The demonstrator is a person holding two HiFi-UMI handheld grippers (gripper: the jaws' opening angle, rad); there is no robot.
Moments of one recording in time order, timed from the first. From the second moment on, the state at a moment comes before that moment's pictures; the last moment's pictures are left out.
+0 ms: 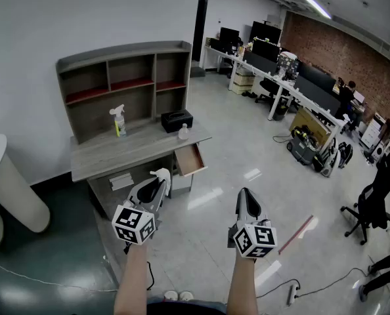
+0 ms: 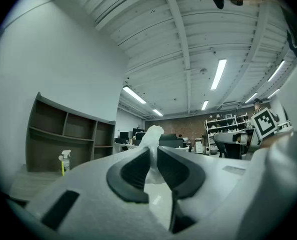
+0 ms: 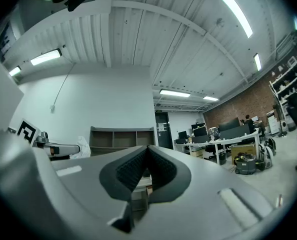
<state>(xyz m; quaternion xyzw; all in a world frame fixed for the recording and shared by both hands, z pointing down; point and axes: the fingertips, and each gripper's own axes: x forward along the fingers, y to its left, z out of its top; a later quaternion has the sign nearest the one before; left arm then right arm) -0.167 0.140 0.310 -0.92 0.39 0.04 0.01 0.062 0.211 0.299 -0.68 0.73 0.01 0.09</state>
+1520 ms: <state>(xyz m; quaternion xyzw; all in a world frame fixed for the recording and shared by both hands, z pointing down) -0.137 -0.008 0.355 -0.92 0.39 0.03 -0.01 0.099 0.065 0.332 -0.68 0.73 0.00 0.10</state>
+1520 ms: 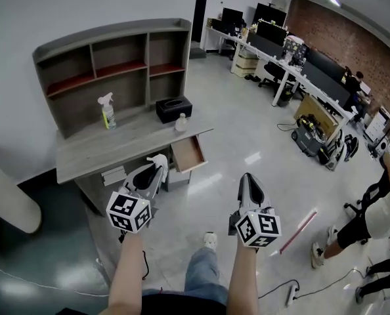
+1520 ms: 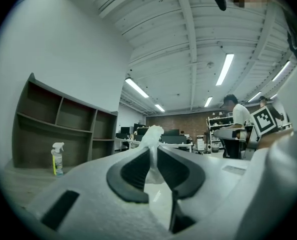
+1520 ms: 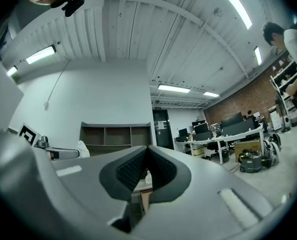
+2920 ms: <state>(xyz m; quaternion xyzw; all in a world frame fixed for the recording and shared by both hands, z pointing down) 0.027 -0.374 0.642 -0.79 0.58 -0.07 -0.20 0.164 -0.404 0.530 -0.46 0.88 -0.14 -0.02</state>
